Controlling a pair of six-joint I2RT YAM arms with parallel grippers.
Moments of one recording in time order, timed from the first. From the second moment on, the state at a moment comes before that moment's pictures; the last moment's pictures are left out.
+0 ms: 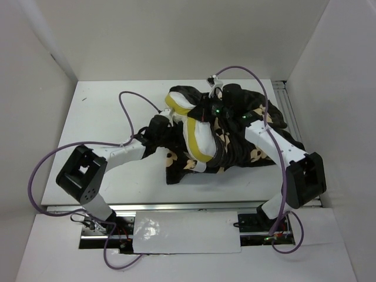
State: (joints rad) left arm -0.58 1.63 0.95 0.04 0.06 -0.59; right arm 0.47 1.51 1.22 -0.05 -0.48 0.42
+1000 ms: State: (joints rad) left arm -0.69 1.56 0.86 0.44 0.04 -0.67; right arm 0.25 1.37 1.30 0.23 -0.86 0.82
